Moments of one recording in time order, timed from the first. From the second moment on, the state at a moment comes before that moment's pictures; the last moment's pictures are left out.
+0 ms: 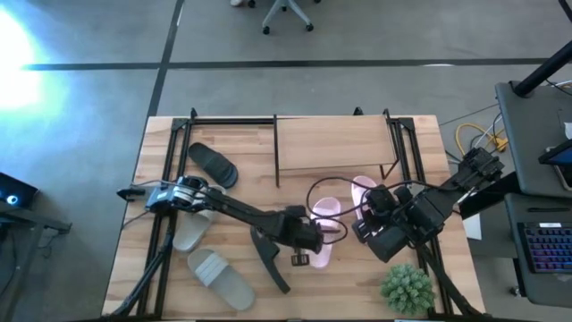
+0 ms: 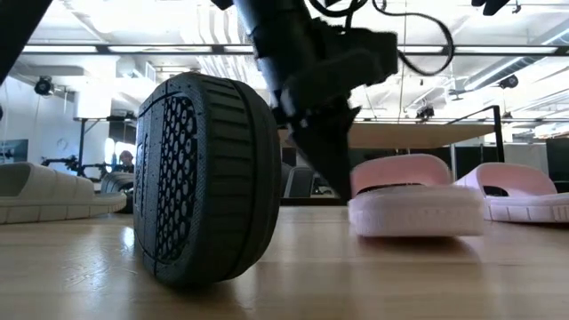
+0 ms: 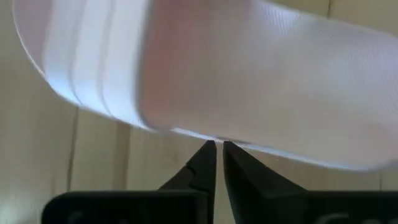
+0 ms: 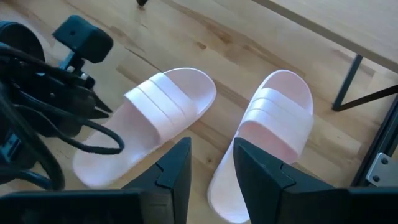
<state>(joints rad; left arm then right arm) -0.28 2.19 1.76 -0.68 -0.24 -0.28 0.63 1.49 1.53 -1.57 0.54 1.58</state>
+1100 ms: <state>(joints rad) -0.24 2.10 1.71 -0.68 -0.27 -0.23 0.71 1.49 1.49 -1.44 0.37 1.68</state>
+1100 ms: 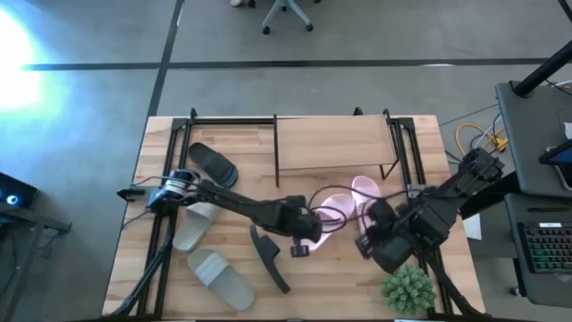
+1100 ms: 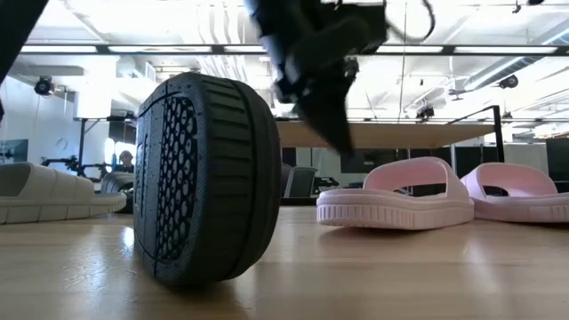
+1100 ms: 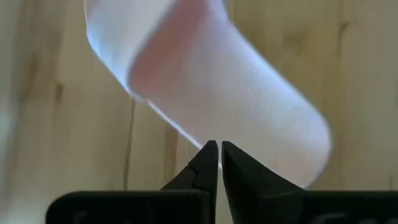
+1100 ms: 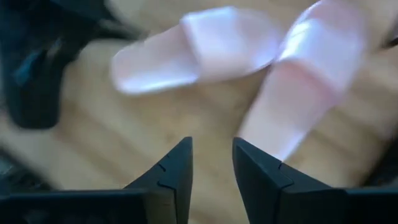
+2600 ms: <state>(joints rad) -0.31 1.95 1.15 -0.13 -0.31 -0.78 0.67 1.34 0.83 -0.66 0.44 2.02</state>
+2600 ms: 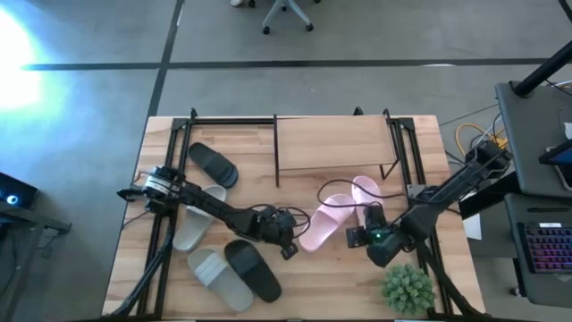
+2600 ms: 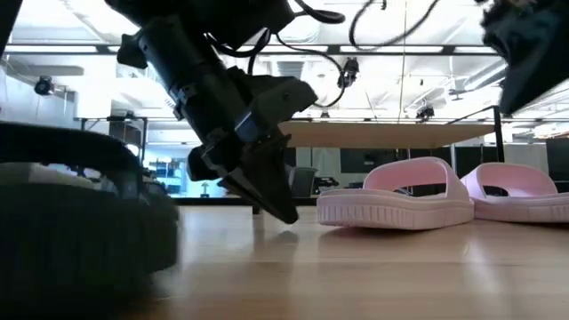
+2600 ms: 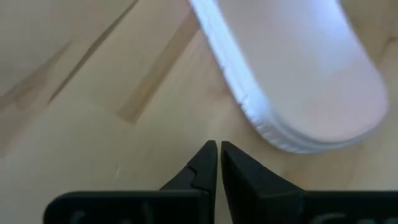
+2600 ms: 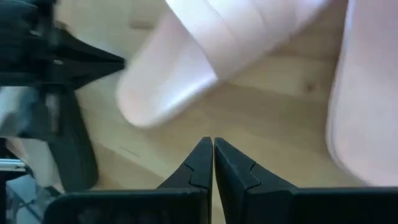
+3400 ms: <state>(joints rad) -0.30 1.95 1.12 -0.08 -0.34 -0.77 0.50 1.37 0.65 -0.34 0.45 1.83</state>
